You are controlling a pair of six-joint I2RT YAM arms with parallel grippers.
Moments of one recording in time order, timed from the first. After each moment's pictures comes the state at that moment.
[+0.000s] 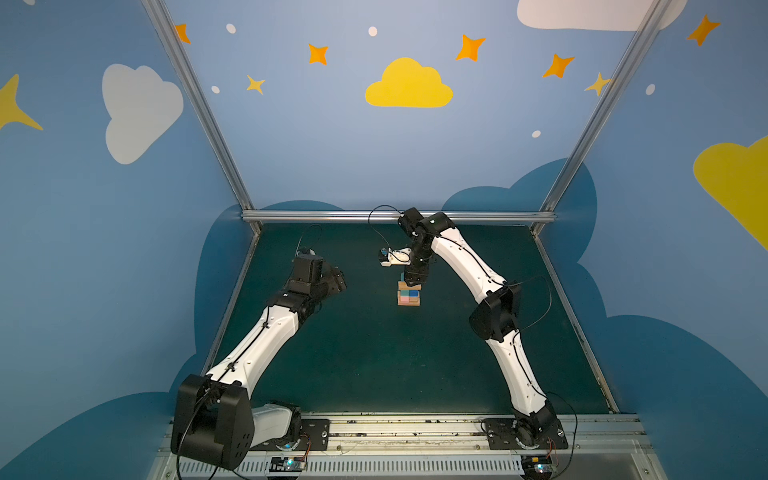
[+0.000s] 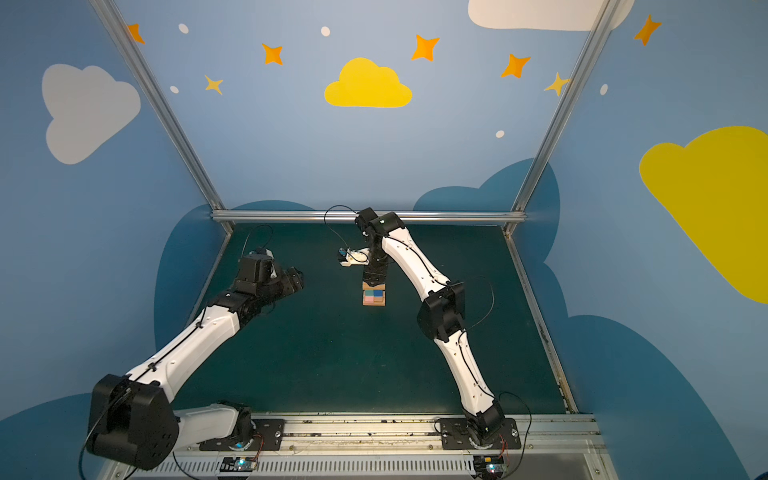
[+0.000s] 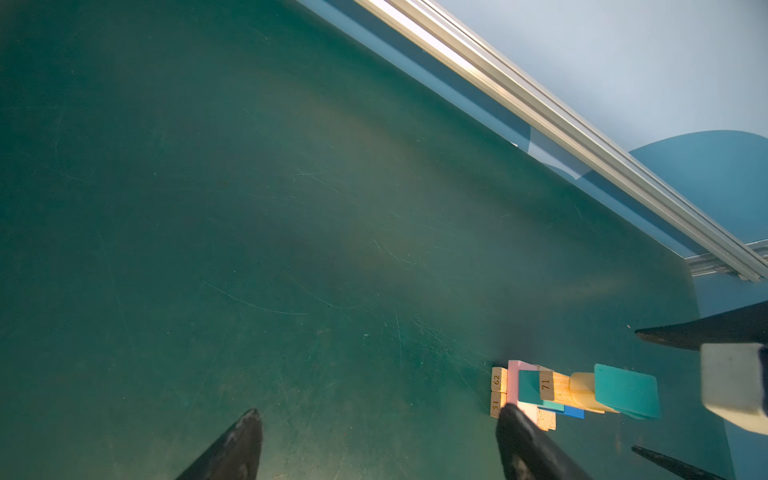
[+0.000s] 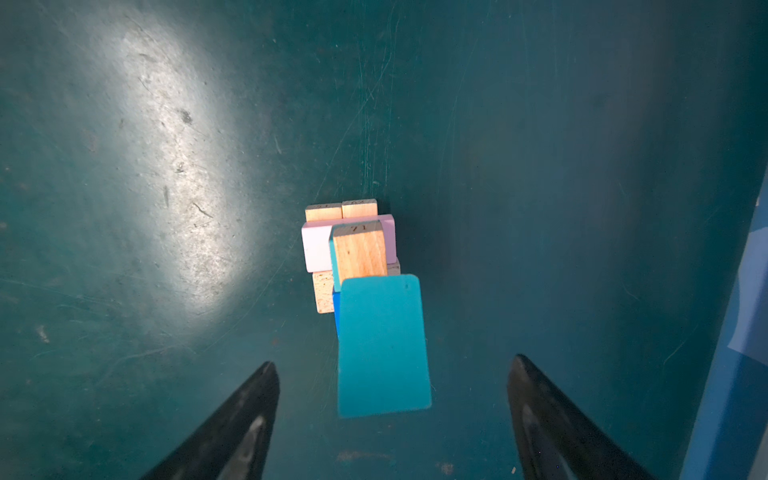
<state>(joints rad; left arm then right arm) -0.21 1.27 0.90 -0.33 -0.03 -0.61 0.65 2.42 2.56 -1.47 -0.07 -0.92</state>
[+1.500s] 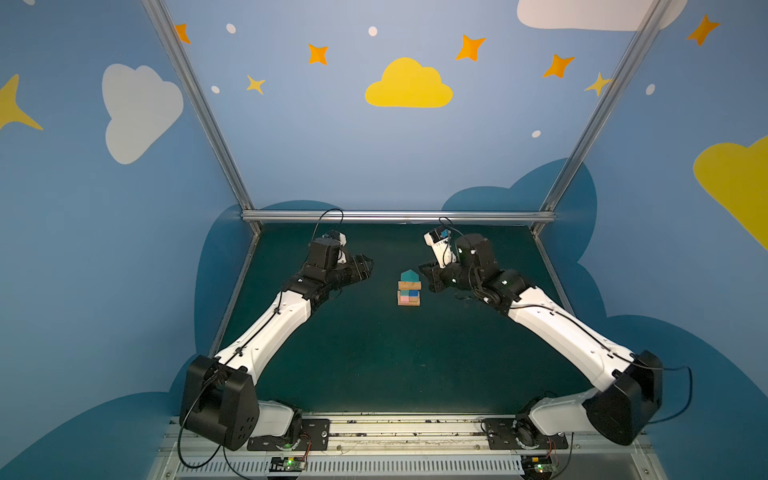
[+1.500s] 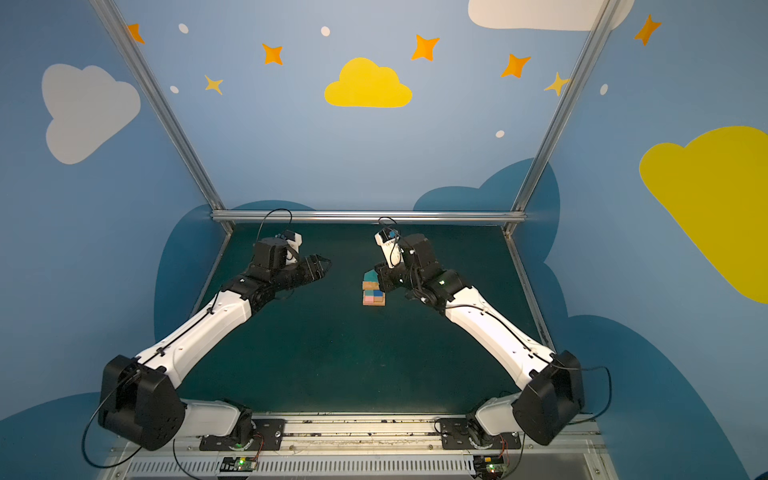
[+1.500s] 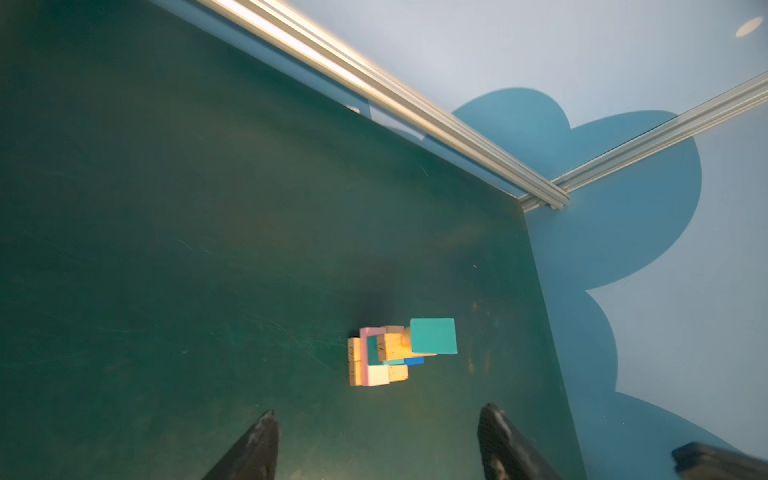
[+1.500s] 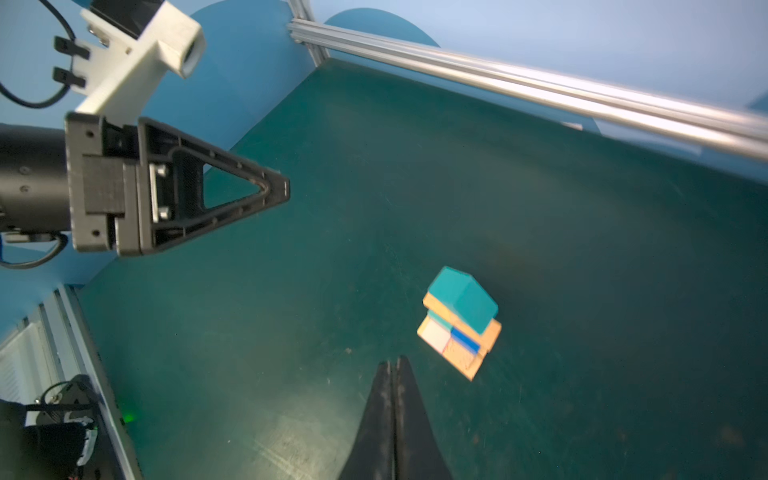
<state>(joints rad) -0.34 1.40 1.09 -0.28 0.23 -0.65 0.66 1.36 1.20 -0.38 -0.16 0.19</state>
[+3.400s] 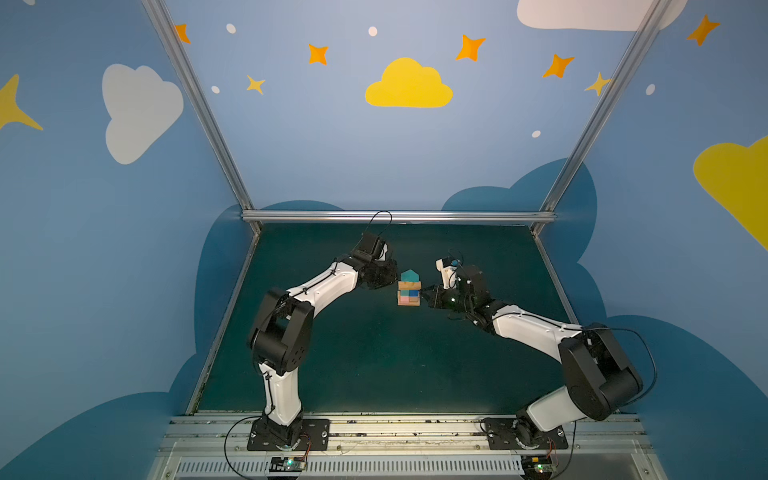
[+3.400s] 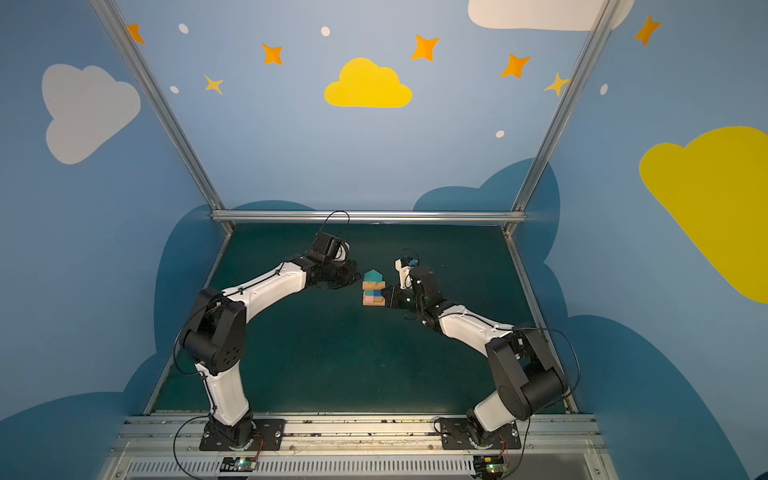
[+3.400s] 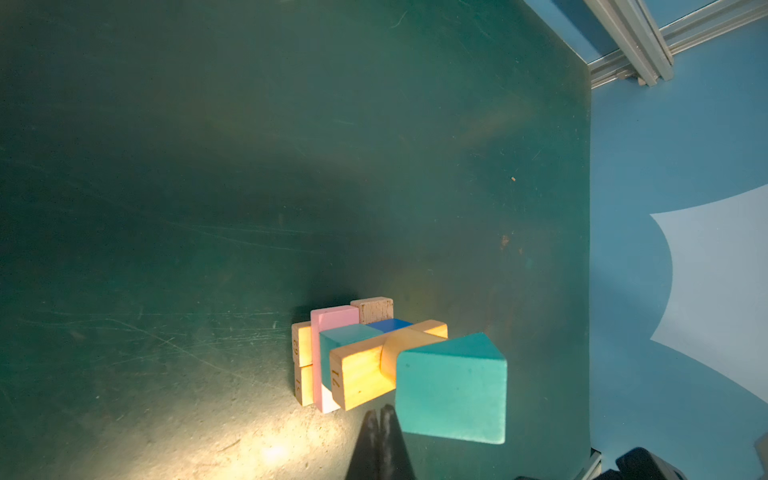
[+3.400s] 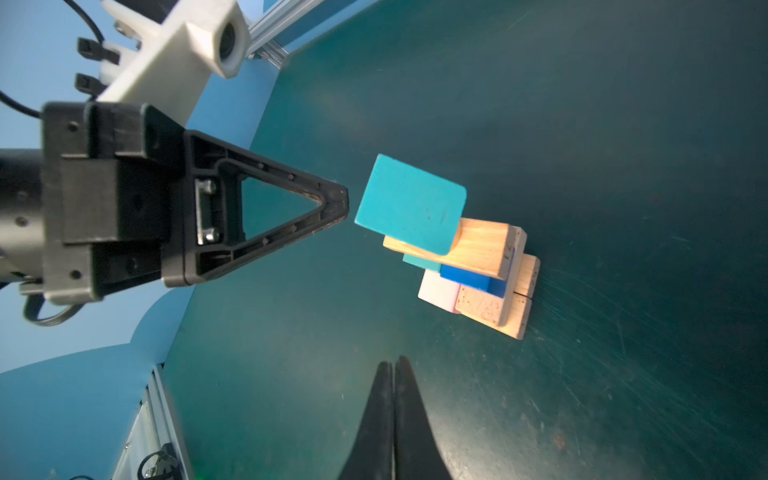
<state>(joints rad) -0.48 1.89 1.42 -0.39 0.31 -0.69 0.55 1.53 0.80 0.18 -0.35 0.57</state>
